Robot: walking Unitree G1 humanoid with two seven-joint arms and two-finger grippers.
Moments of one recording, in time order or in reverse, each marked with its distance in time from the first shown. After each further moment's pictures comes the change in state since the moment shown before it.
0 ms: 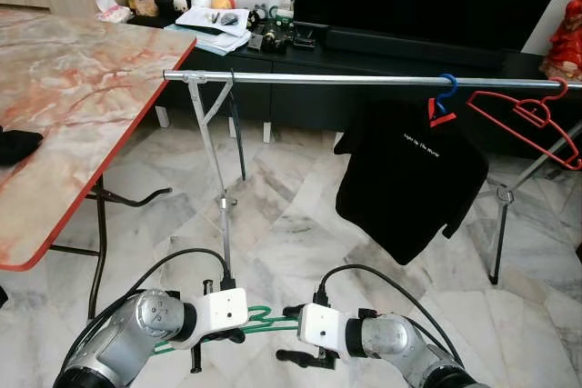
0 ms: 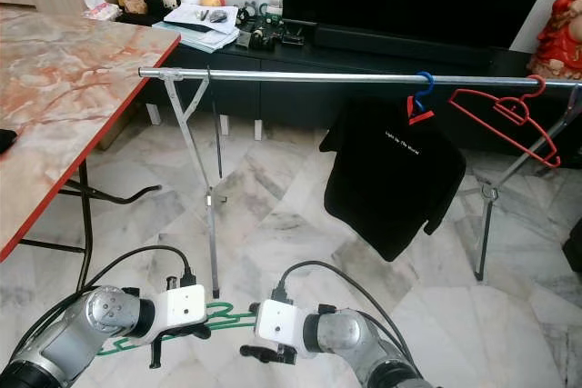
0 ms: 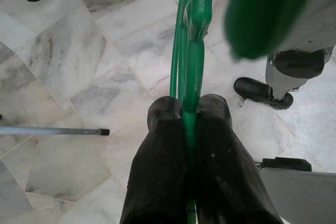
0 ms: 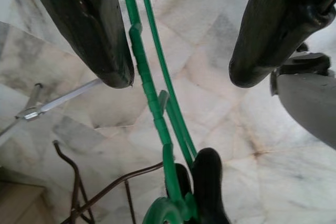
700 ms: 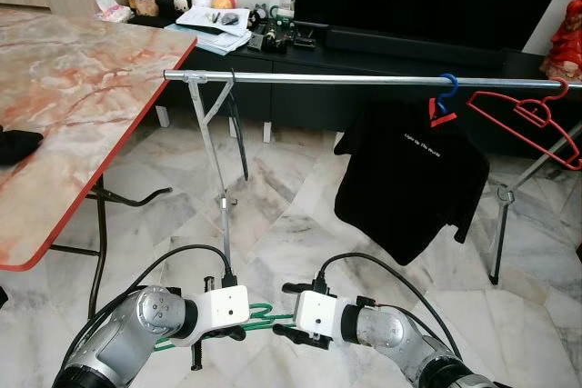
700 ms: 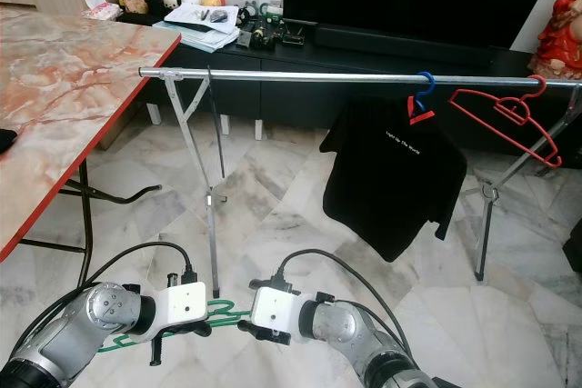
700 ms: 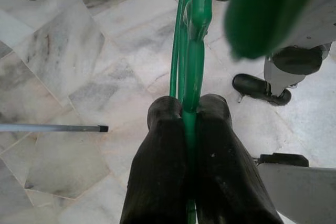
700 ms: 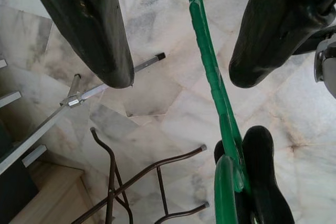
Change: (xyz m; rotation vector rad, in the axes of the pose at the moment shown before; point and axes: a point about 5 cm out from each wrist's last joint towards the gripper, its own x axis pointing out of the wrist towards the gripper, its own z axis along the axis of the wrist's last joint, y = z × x) left arm -0.002 0.000 0.001 0.002 0.017 -0.013; right arm 0.002 -0.012 0.012 -0.064 -0.039 -0.110
